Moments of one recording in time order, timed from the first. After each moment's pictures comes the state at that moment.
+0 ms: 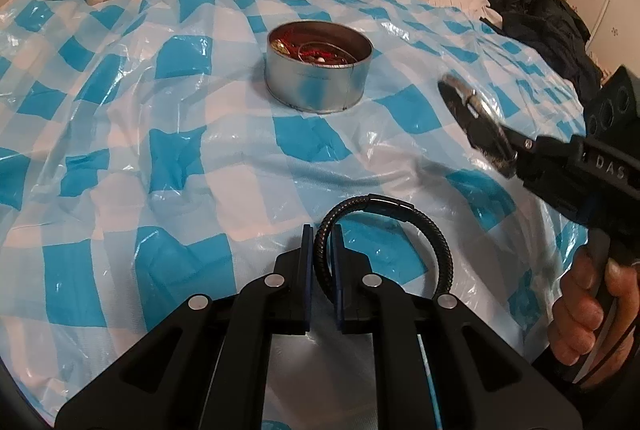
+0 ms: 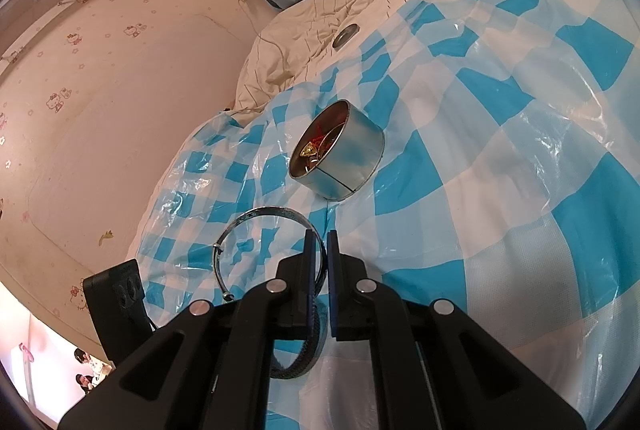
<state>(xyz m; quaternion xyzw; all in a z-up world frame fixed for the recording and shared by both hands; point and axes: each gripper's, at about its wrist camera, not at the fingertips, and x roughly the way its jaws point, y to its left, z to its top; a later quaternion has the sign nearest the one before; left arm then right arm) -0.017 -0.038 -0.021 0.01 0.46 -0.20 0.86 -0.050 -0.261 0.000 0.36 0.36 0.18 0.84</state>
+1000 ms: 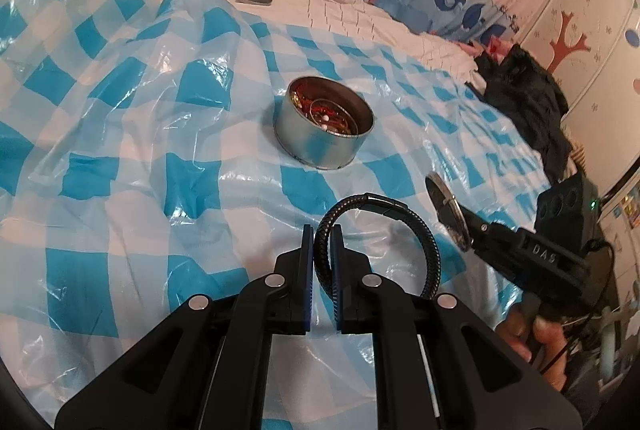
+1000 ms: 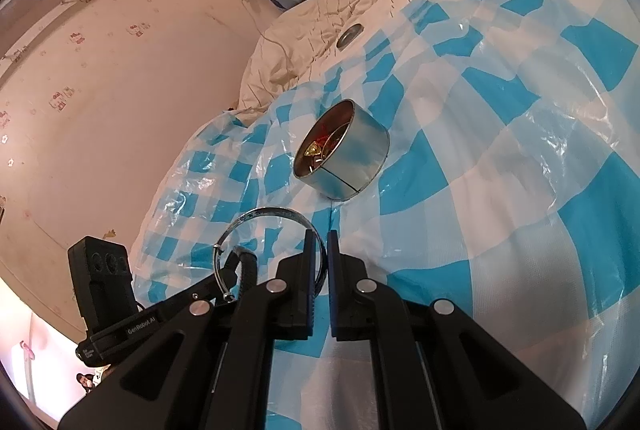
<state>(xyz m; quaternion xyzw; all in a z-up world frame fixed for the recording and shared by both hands) -0.002 0.004 0.010 -0.11 0.44 -0.23 0.86 -0.049 -0.258 -0.001 0.36 0.36 0.19 0.84</state>
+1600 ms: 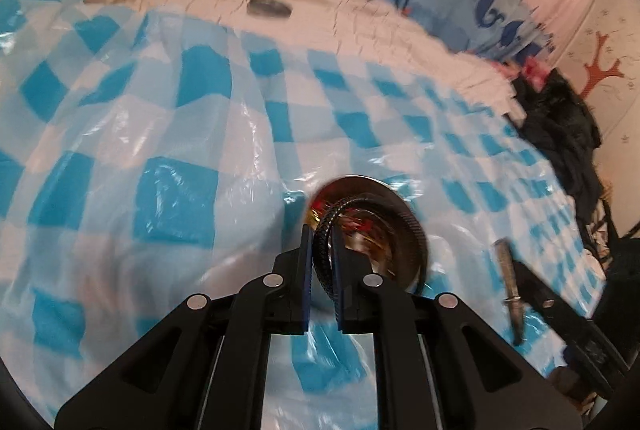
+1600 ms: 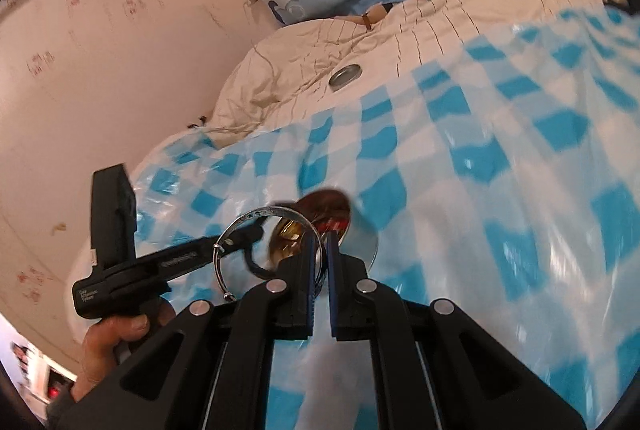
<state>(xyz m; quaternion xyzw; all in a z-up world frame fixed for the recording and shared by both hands) 0.150 -0.037 0.003 -0.12 0.46 -0.18 0.86 0.031 -0.252 0.049 0.23 0.34 0.13 0.90</state>
